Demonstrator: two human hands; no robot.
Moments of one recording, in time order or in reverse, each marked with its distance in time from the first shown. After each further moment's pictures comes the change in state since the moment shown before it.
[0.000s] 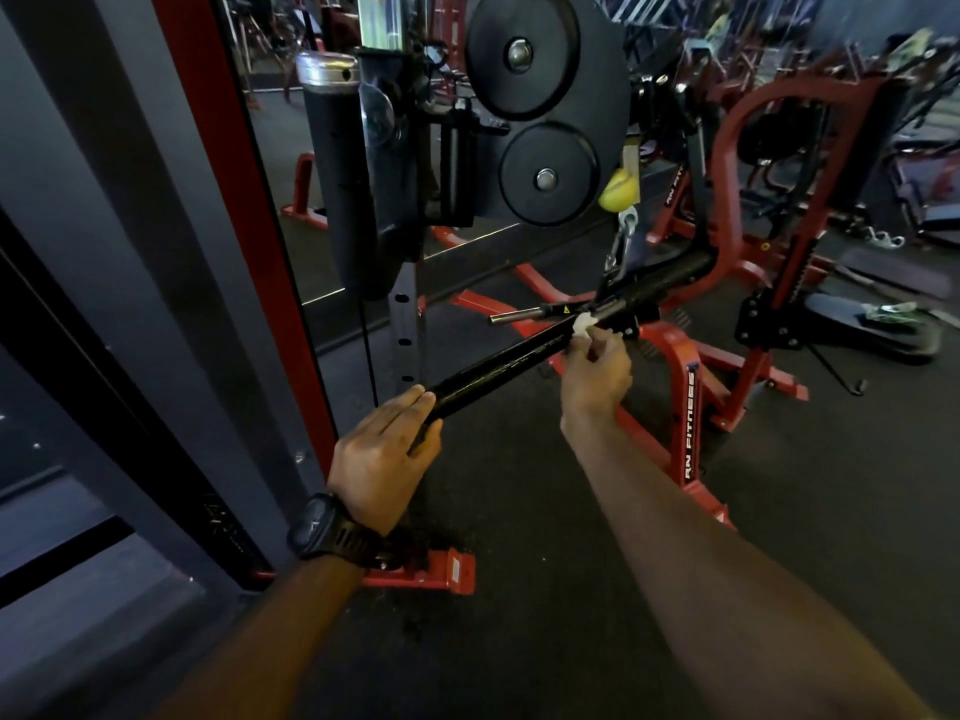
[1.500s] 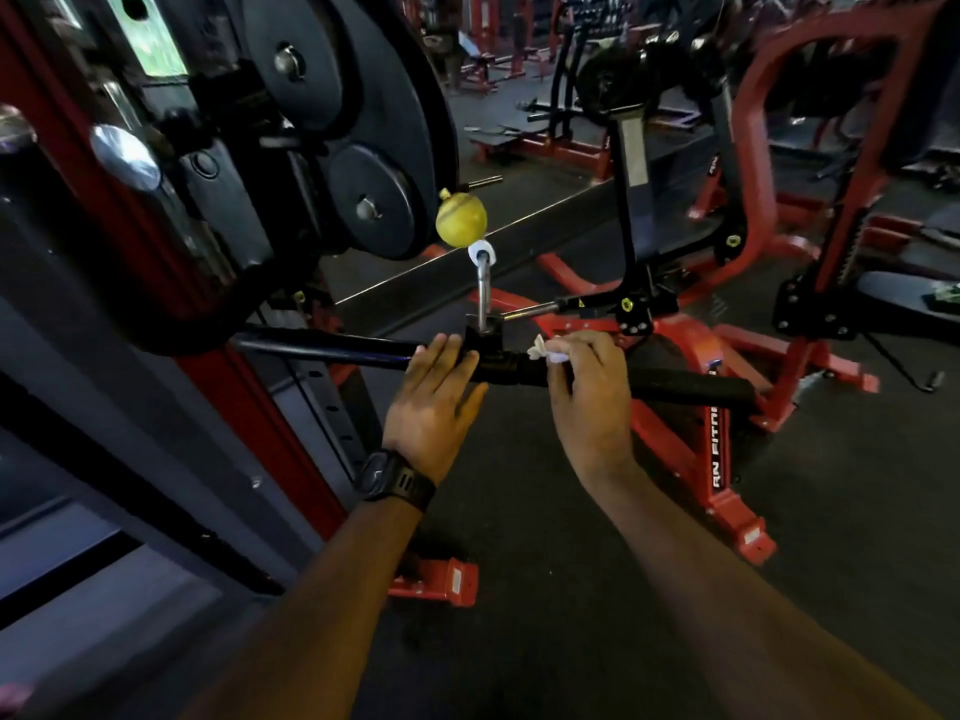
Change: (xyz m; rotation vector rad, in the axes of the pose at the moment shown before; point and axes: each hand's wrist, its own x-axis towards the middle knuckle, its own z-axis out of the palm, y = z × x) left_hand 0.085 0.094 0.173 0.142 -0.075 0.036; right_hand 0.118 0.039 -0.088 -0.332 -0.215 -0.789
